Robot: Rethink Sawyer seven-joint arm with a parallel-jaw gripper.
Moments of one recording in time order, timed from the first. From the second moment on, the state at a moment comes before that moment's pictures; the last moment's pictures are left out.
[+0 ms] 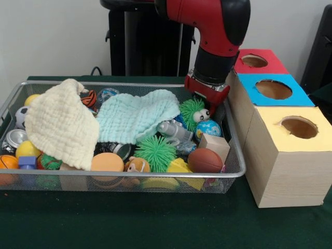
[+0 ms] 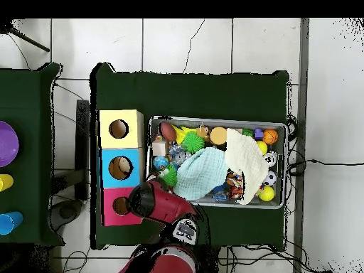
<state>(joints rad) 0.09 -0.41 -0.18 1.94 0.34 0.03 2.13</state>
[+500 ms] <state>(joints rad) 0.09 -0.57 -0.20 1.97 0.34 0.23 2.13</state>
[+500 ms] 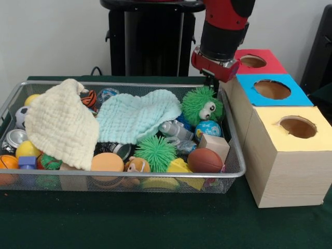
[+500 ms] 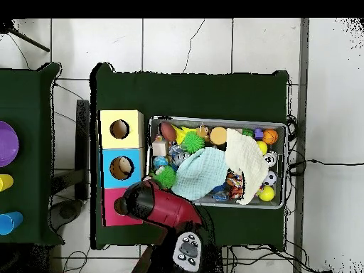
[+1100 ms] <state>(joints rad) 0.10 -0.70 -0.23 1.99 0.34 0.33 2.13</state>
